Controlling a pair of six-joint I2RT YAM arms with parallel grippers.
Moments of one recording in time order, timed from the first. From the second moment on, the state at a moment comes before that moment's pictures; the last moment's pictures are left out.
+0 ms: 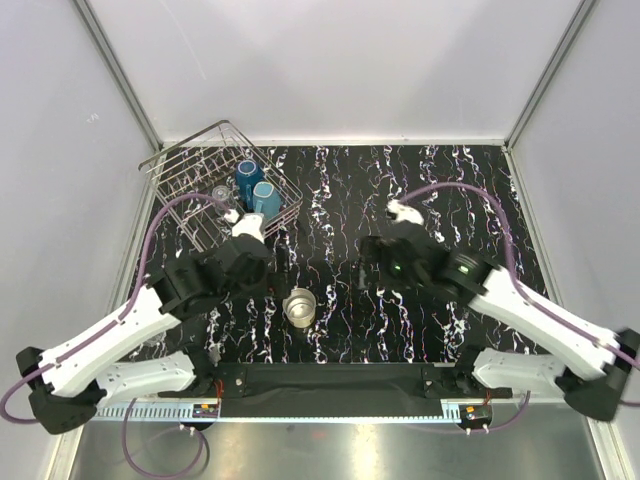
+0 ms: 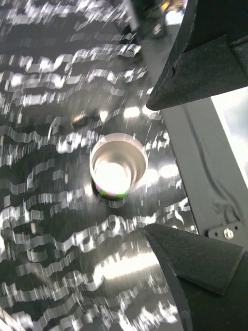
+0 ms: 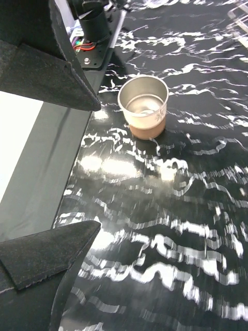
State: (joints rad) left arm -0.96 0.97 1.08 -0.97 -0.30 -0.76; right arm 0.92 1.02 1.10 -0.88 0.23 0.79
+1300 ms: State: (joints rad) left arm -0.39 0.86 0.95 -0.93 0.02 -0.55; right arm 1.00 1.74 1.26 -0.56 -0.07 0.91
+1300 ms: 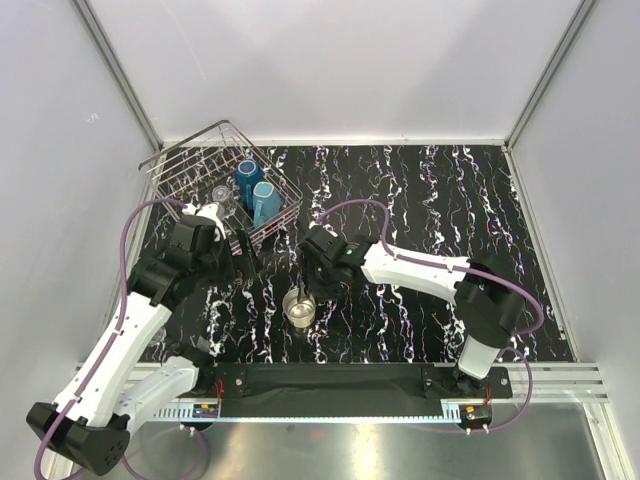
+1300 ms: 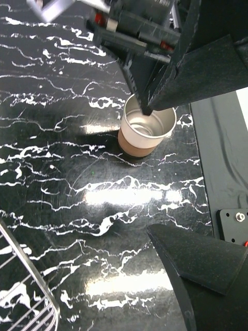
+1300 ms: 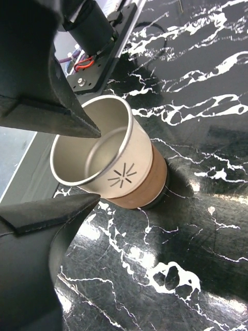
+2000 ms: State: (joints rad) left arm -0.38 0.85 0.97 -0.92 0.14 -0.57; right arm 1.00 1.74 1.21 -0.51 -0.05 0.89
